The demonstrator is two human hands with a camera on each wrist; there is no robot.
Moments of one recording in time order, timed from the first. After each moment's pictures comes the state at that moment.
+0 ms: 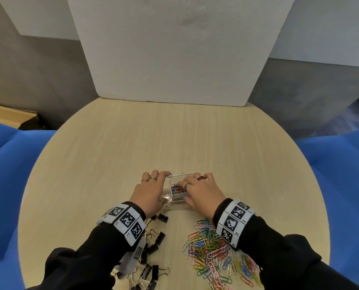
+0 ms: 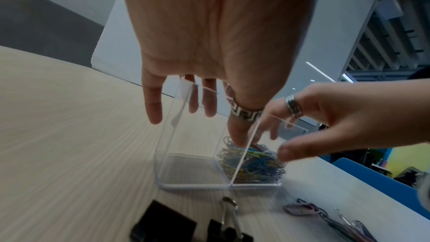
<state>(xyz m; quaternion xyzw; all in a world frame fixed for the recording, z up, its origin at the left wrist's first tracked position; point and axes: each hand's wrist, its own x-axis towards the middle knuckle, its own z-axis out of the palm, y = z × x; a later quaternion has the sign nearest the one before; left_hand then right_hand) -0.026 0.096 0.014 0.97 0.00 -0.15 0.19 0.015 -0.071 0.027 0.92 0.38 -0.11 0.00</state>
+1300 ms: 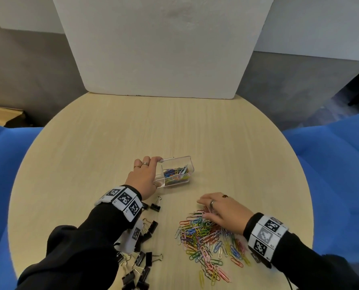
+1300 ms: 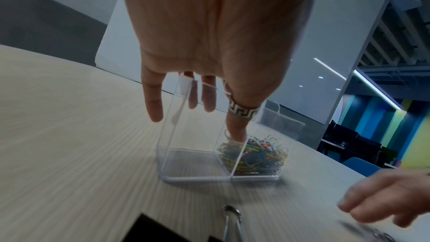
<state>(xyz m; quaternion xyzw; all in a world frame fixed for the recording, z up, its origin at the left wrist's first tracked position) -0.014 0.092 0.016 0.97 0.03 -0.15 0.20 -0.023 -0.164 0.014 0.91 0.32 -0.27 -0.08</state>
